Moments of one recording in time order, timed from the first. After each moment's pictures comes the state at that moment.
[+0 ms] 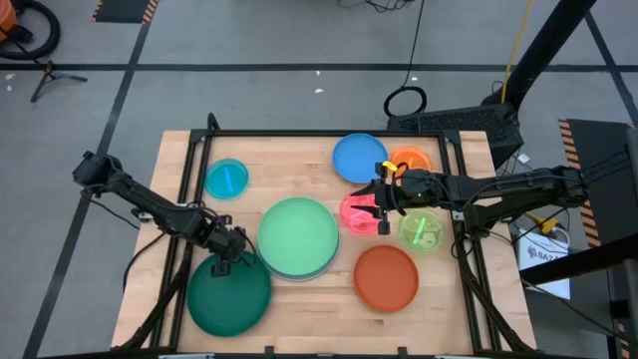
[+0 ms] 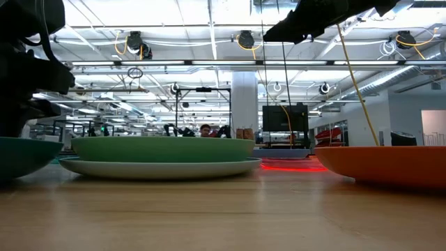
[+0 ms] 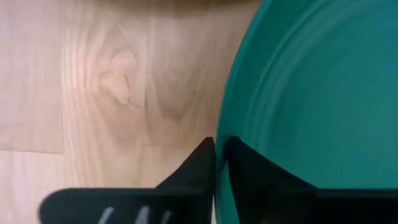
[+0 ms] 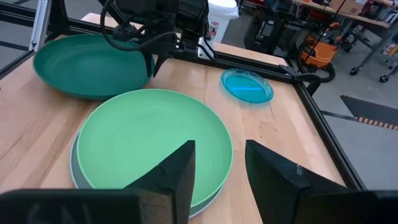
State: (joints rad) left arm -0.43 1.14 0.49 -0.71 0.01 -0.53; right arm -0.01 1.11 0.74 0.00 0.05 -0.21
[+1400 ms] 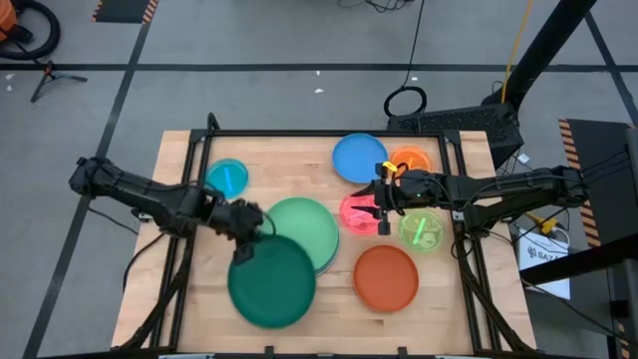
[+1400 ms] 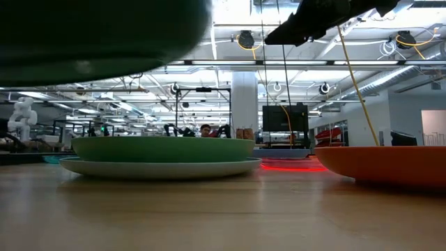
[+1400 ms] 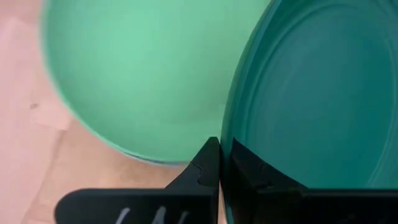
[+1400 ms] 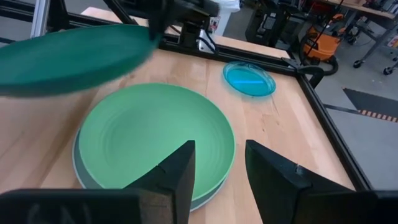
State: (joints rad) left arm -0.22 1.13 0.88 -0.77 0.00 -0.59; right arm -0.01 1.11 0.74 -0.02 0.05 -0.20
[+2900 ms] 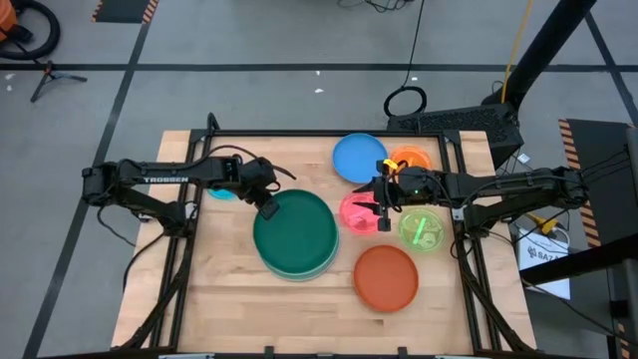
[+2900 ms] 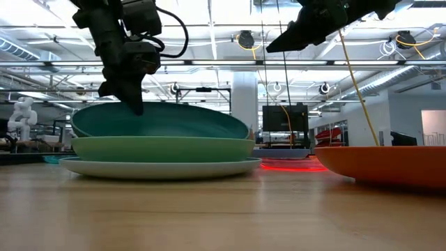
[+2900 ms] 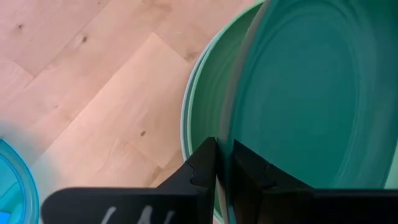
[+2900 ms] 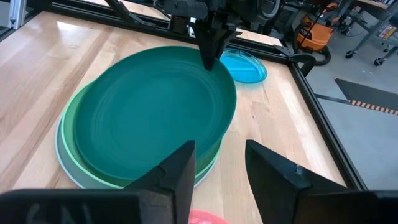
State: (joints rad) left arm 0.25 1.30 0.88 -0.70 0.07 -0.49; right arm -0.05 1.11 0.74 -0.06 0.06 -0.22
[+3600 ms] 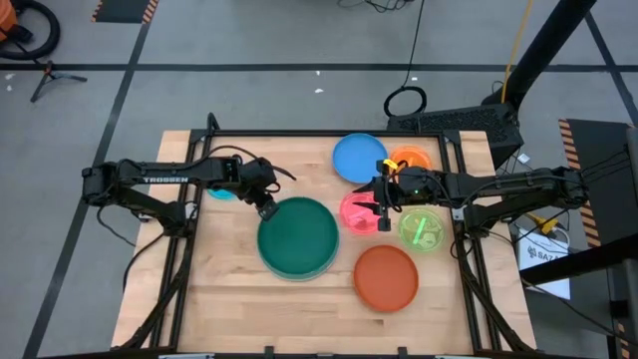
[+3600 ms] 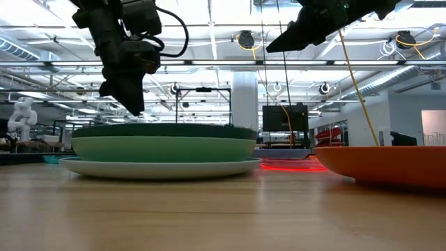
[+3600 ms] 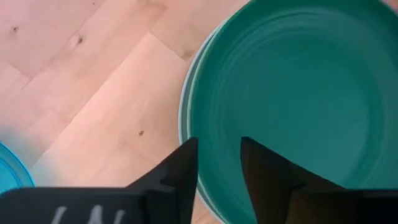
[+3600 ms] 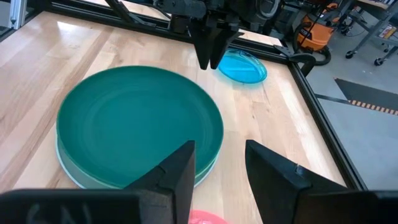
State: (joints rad) left arm 0.25 1.30 0.88 -0.70 0.07 -0.47; right arm -0.05 1.11 0.74 -0.06 0.06 -0.22
